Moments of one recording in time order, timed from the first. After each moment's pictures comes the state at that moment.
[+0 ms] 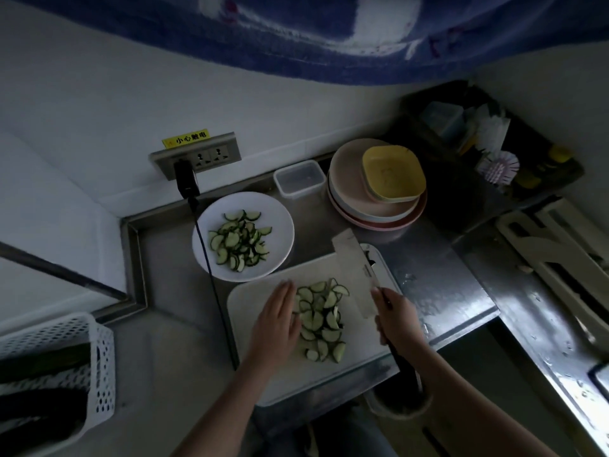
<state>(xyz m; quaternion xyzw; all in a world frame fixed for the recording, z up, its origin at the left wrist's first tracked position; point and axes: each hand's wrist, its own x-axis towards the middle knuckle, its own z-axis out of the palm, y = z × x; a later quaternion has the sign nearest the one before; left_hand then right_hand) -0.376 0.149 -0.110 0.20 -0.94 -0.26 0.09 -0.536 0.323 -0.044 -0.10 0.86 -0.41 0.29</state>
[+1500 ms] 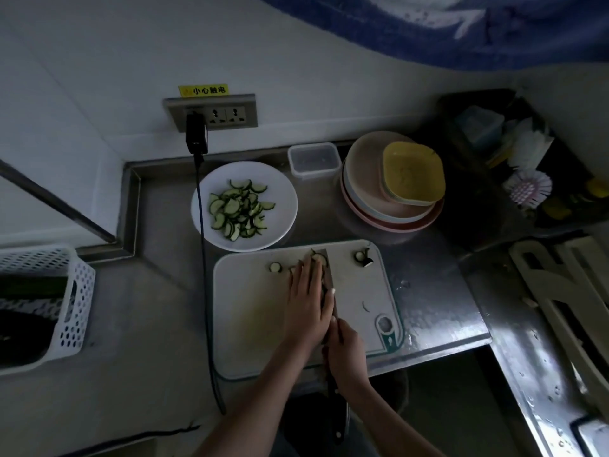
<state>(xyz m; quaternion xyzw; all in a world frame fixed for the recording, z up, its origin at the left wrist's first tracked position) -0.449 0.226 -0.113 0.33 -0.89 -0.29 0.15 -0.473 0.328 -0.079 -0.14 0.84 -0.41 0.33</state>
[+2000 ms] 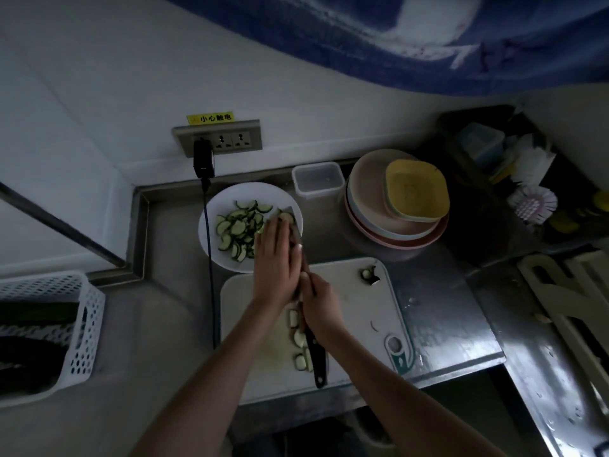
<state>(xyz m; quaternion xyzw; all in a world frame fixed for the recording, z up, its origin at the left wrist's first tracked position) -0.461 0.114 -0.070 0.35 -0.88 -0.21 0.25 -0.498 0.219 -0.043 -0.24 0.80 -0.44 0.33</state>
